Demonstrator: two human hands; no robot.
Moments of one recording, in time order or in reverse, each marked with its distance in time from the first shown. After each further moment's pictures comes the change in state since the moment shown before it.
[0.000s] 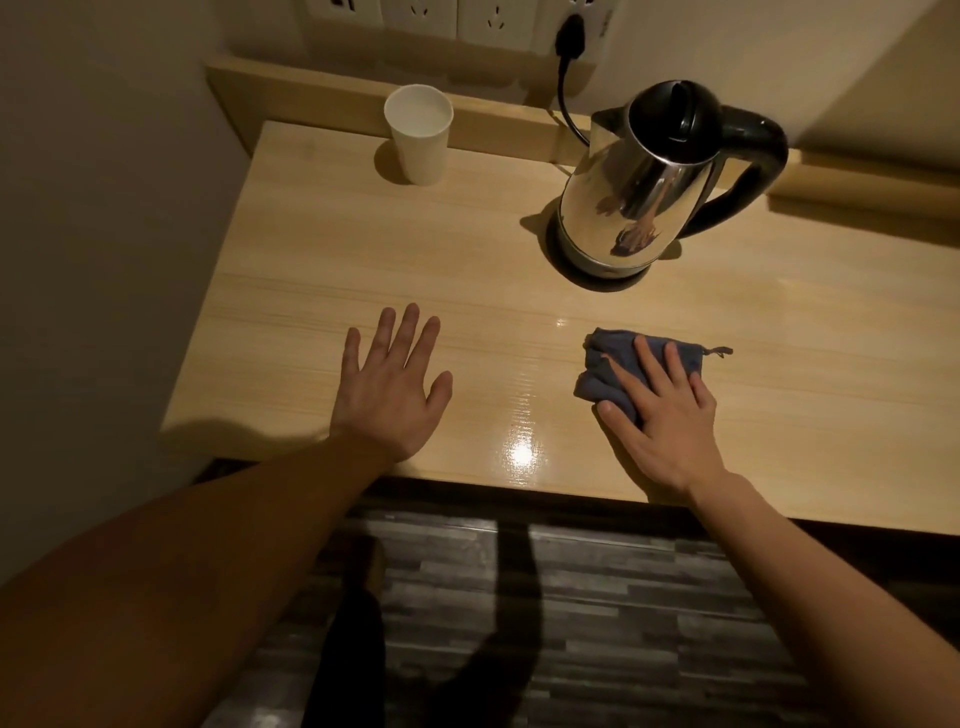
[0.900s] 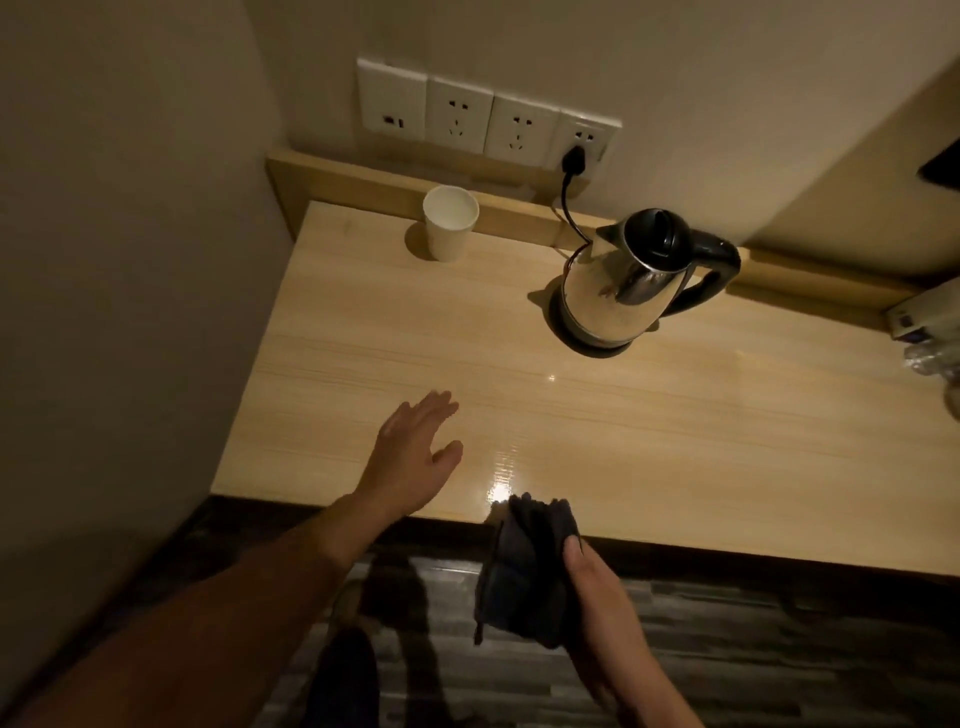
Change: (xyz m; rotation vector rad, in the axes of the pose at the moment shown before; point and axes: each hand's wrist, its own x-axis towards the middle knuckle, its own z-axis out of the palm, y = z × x) left_hand -0.022 -0.023 -0.020 -0.704 -0.117 0.023; right_hand -0.133 -0.169 -0.020 1.579 -0.213 0.488
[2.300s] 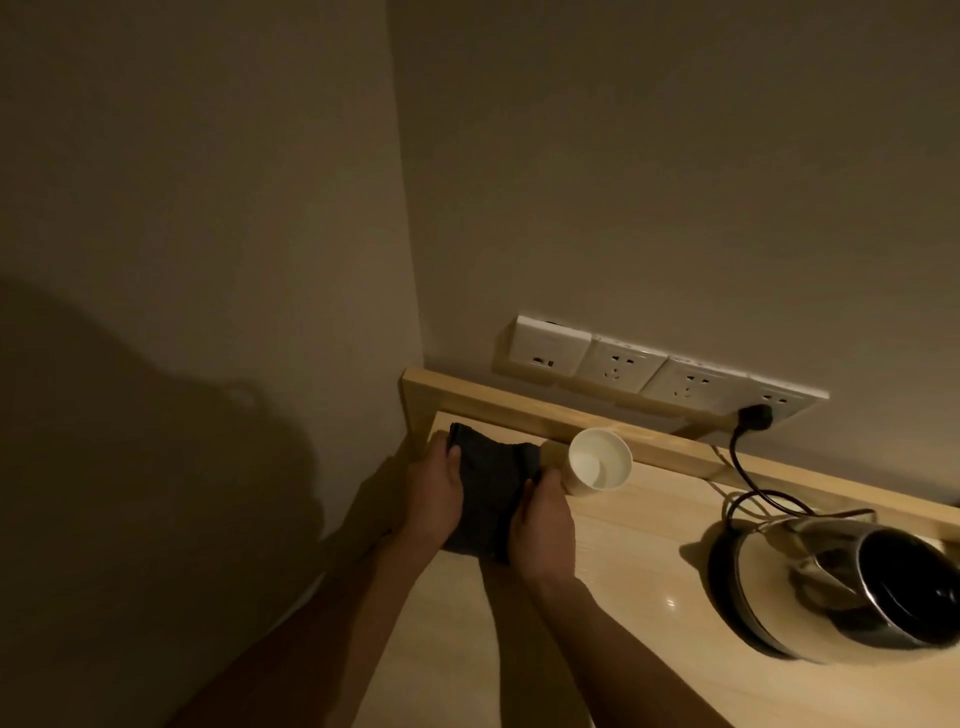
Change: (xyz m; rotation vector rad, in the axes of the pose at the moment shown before) left_hand 0.221 -0.054 -0.201 -0.235 0.385 -0.355; right_hand 0.338 -0.150 0.250 -0.898 0.251 -0.391
